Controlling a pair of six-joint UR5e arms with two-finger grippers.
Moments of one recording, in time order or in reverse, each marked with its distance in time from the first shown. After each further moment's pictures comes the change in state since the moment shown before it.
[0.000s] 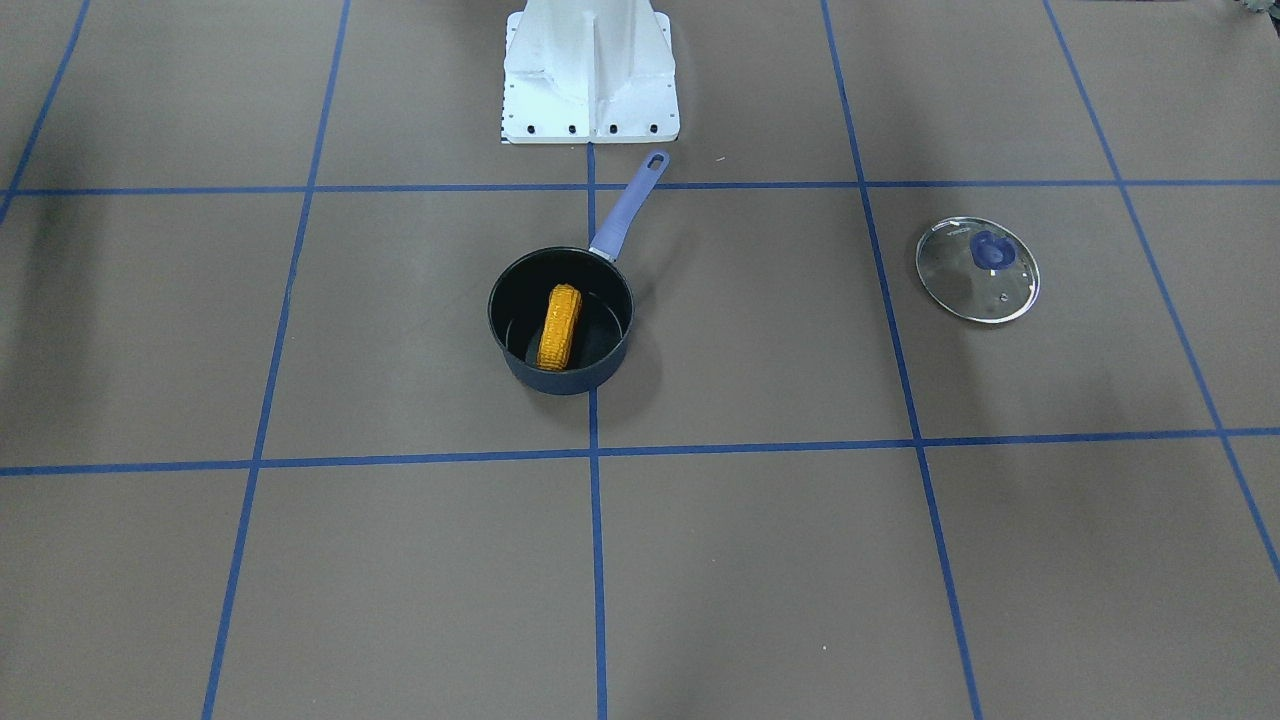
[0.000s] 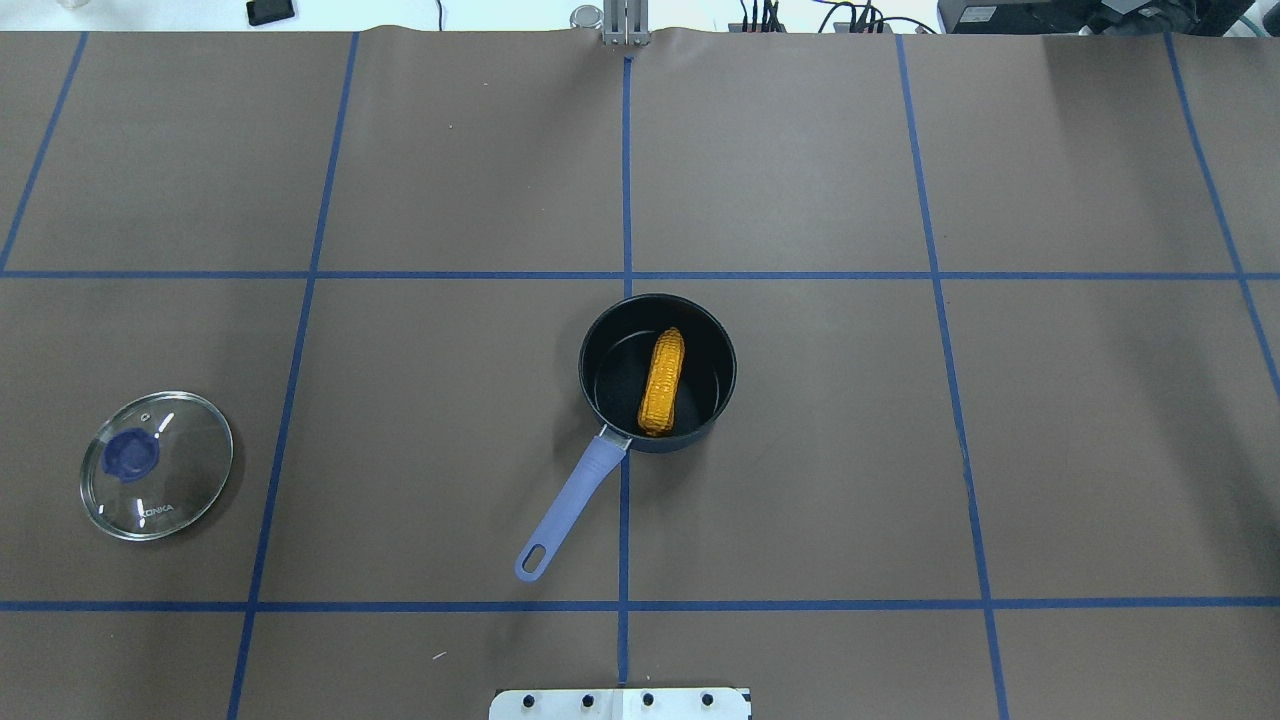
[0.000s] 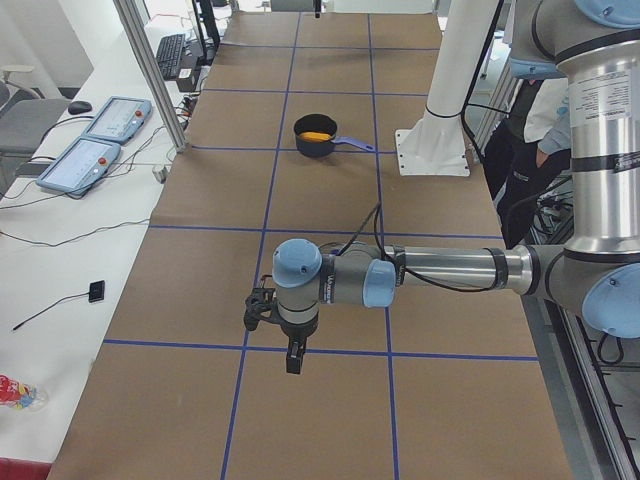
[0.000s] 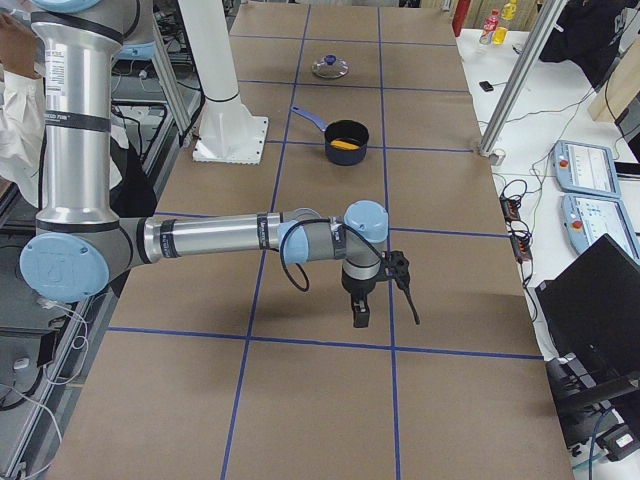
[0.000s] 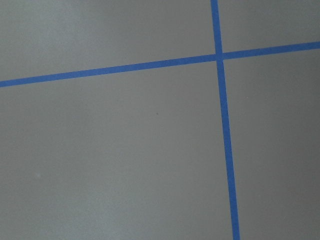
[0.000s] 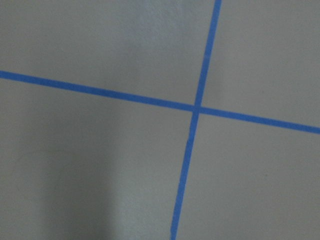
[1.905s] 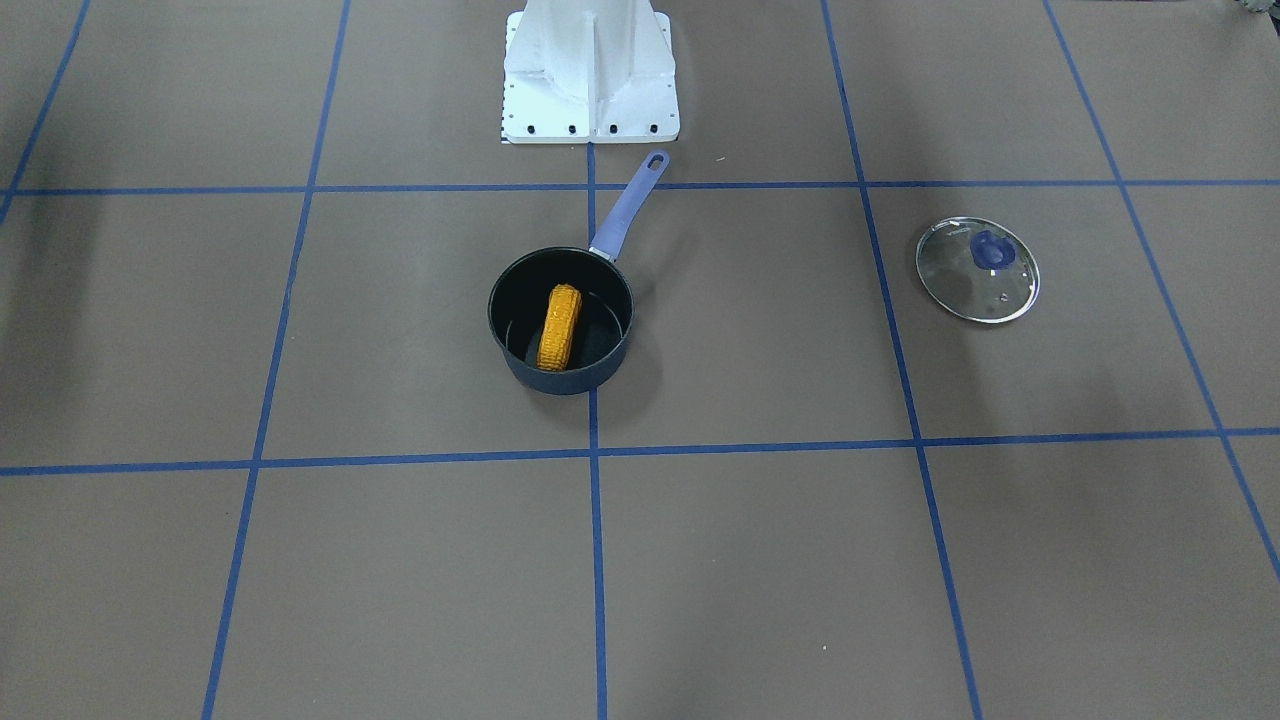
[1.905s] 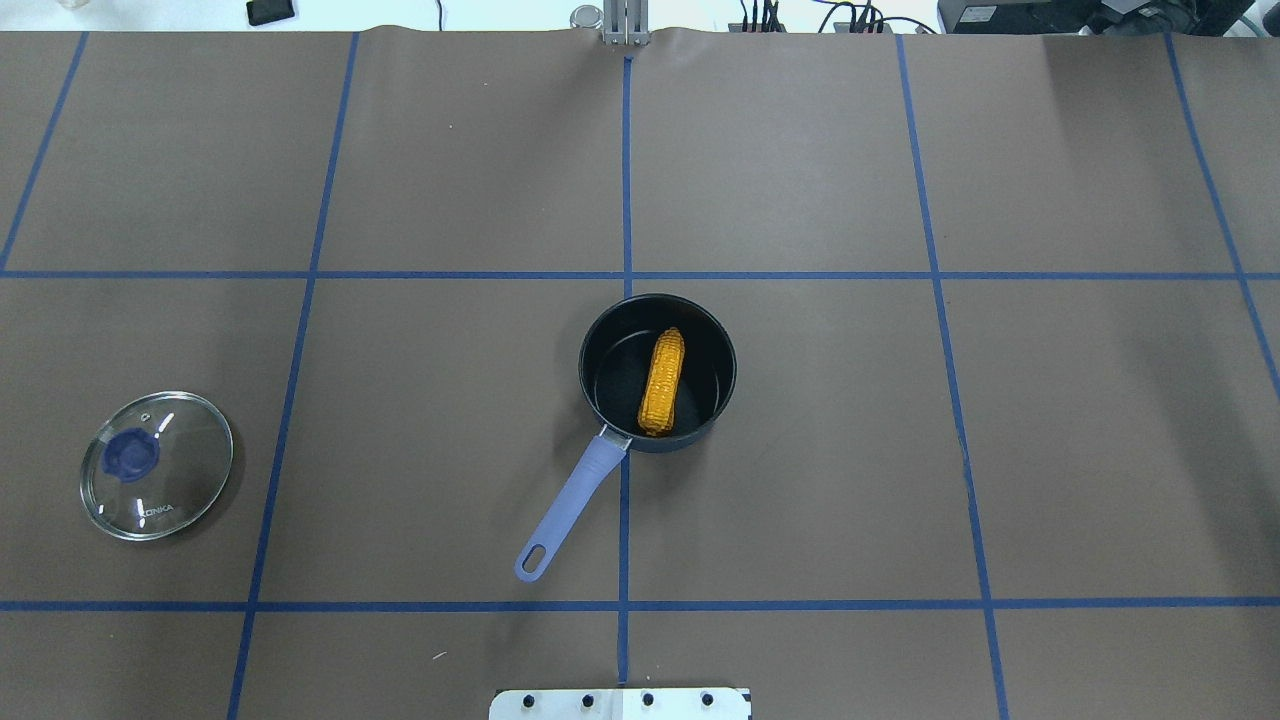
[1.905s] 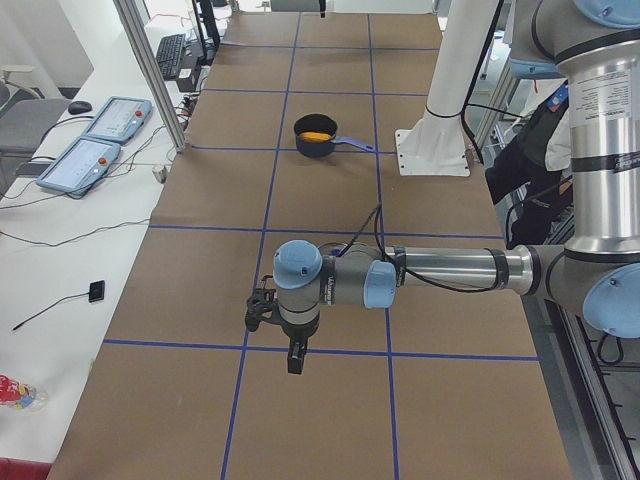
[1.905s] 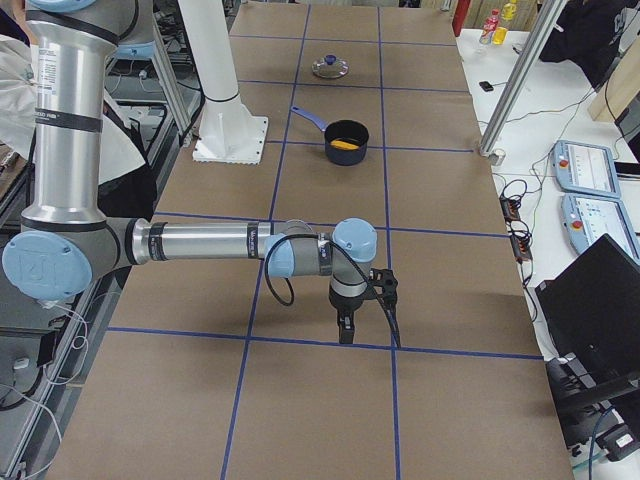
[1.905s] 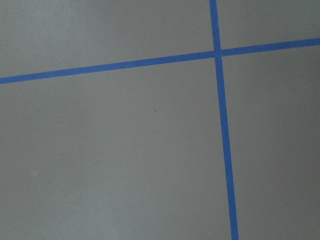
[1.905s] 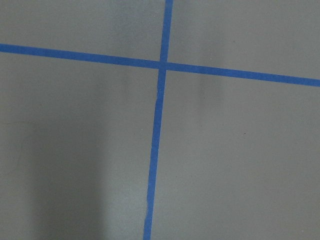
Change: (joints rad) left arm 0.003 0.002 0.004 -0.002 -0.007 0.000; right arm 0.017 -0.007 -0.019 0.002 0.001 0.006
